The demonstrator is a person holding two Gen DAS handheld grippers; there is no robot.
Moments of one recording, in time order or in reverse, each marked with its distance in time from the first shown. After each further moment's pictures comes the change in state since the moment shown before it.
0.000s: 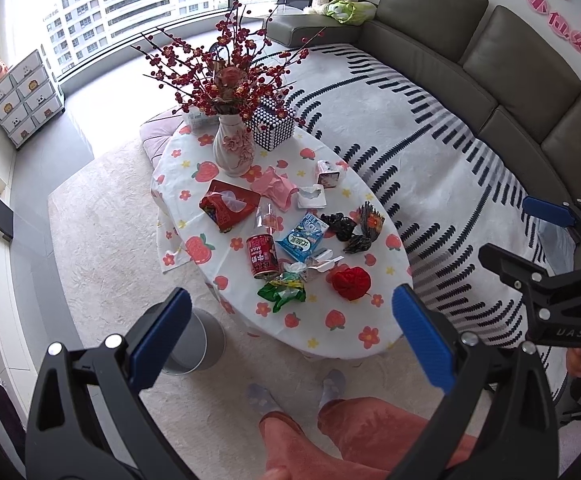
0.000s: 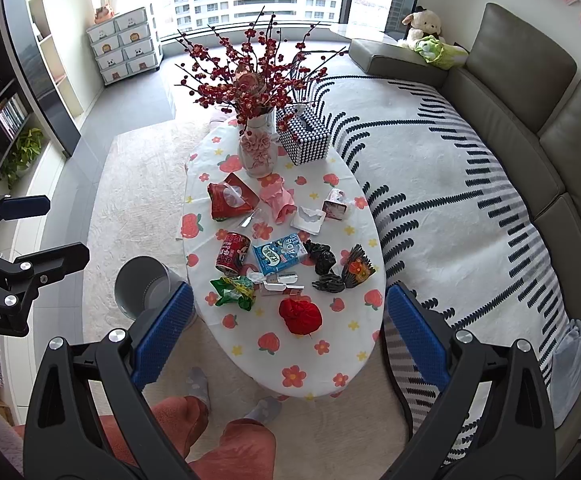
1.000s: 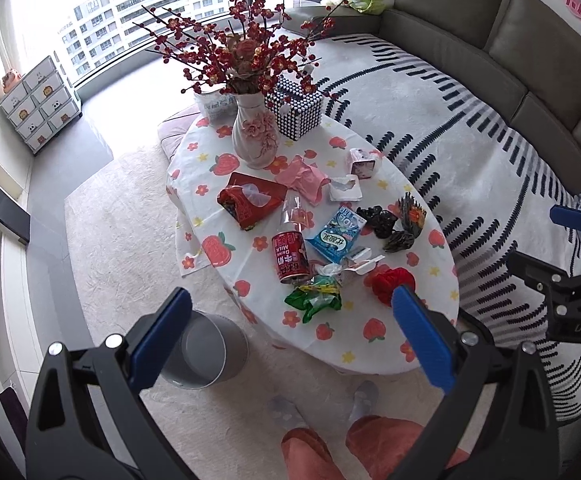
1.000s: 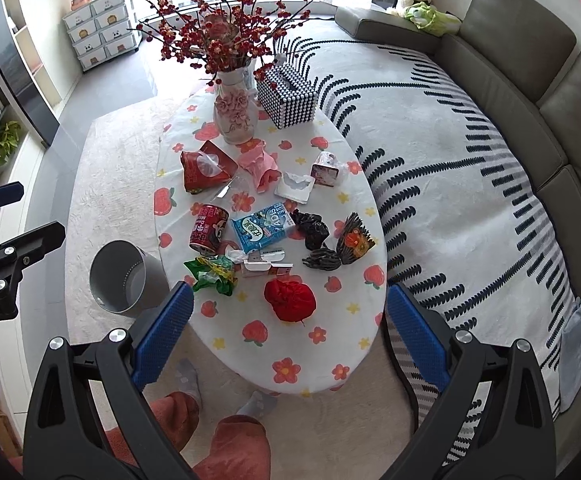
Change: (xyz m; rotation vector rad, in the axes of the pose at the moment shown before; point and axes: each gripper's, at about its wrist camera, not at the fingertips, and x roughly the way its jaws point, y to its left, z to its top) left arm 0.099 0.021 -0.026 0.033 -0.007 0.113; right arm 0.096 -0.015 -0.028 0.036 0.106 -0.042
